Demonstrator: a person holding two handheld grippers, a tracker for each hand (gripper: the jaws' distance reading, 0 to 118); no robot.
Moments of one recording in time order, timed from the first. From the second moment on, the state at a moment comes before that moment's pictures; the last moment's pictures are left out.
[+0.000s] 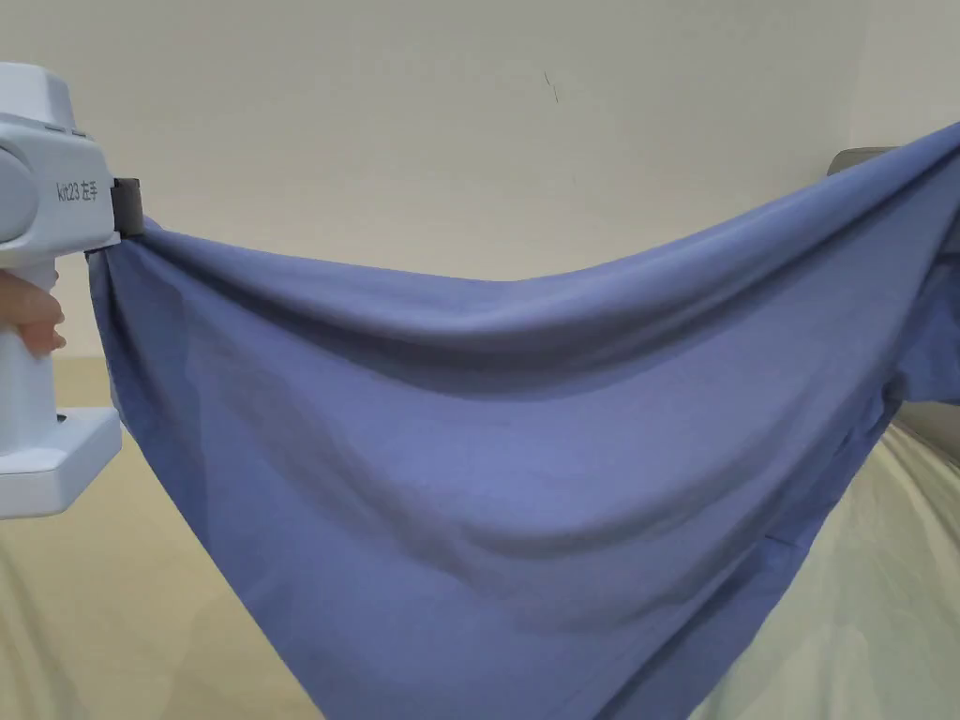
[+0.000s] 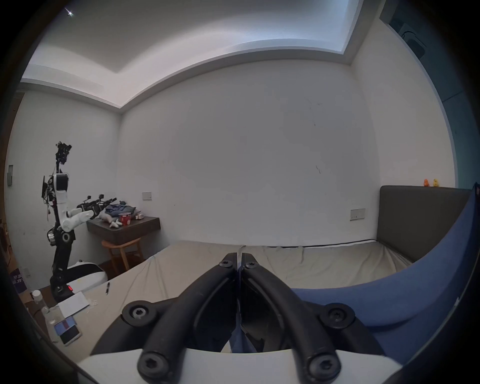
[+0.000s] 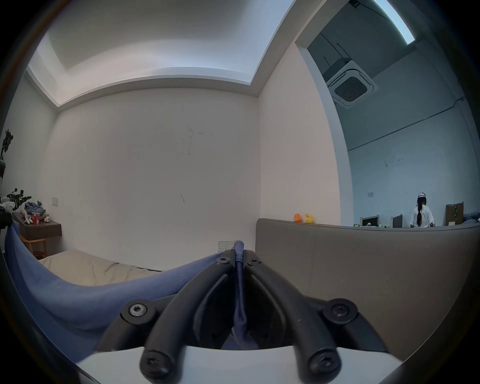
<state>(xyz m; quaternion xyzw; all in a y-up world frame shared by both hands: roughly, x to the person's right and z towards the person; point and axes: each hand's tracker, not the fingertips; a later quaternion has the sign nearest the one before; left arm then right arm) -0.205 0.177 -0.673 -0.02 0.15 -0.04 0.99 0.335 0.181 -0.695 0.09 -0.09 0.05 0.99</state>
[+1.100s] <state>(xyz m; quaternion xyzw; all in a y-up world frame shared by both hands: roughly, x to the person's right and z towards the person) -0.188 -0.050 -0.419 -0.21 0.17 0.05 0.96 0.317 -0.050 -0.407 -0.18 -0.07 -0.01 0.98</state>
